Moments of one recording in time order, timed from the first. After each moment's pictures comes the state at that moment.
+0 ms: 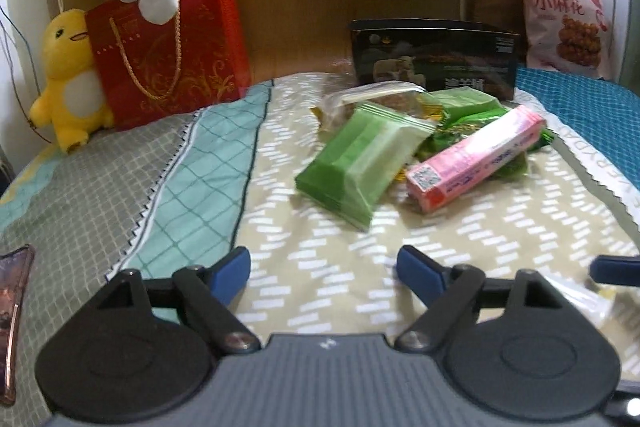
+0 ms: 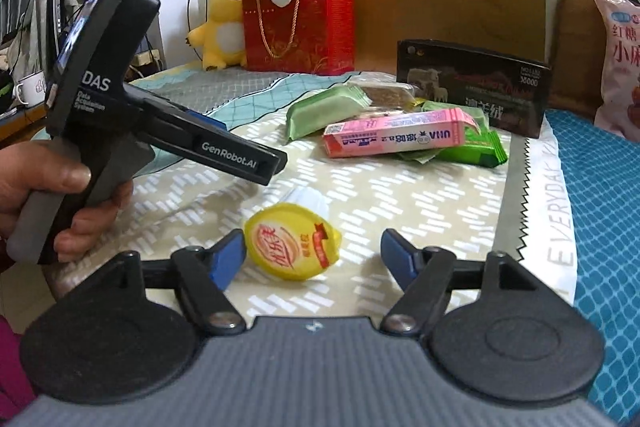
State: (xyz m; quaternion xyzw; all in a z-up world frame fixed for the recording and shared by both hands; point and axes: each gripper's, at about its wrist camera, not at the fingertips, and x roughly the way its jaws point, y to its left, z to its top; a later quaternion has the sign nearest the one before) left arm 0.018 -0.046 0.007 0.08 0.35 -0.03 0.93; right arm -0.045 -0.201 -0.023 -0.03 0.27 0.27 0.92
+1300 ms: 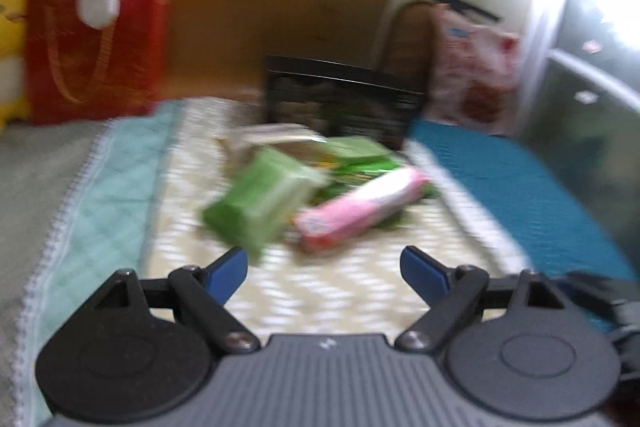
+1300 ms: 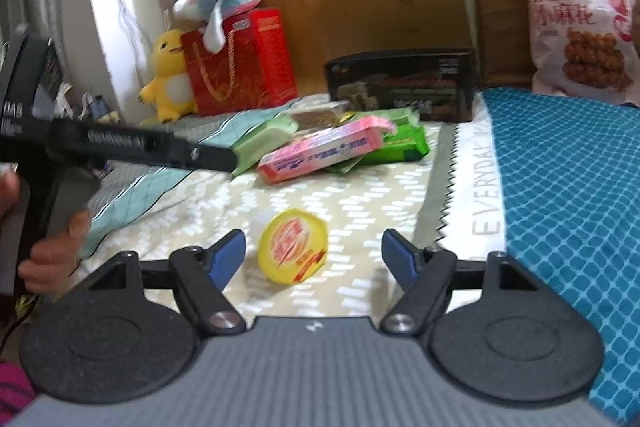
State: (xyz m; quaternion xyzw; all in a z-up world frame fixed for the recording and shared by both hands) left arm 0.013 -0.029 0.038 -0.05 0.33 -0.23 0.92; right arm -0.054 -0.245 -0.015 0.05 0.27 0.23 0.93
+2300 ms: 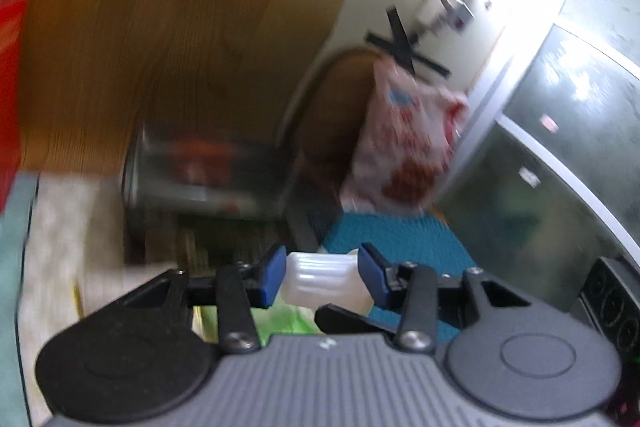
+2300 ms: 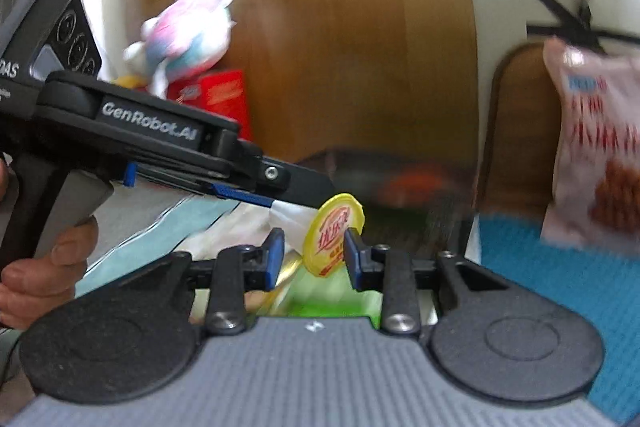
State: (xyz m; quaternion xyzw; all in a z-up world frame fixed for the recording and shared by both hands) left arm 0.180 -0.089 0.108 -0.11 0.32 -0.34 0.88; right arm 0.124 -0.245 0.049 0.01 0.20 0.19 0.96
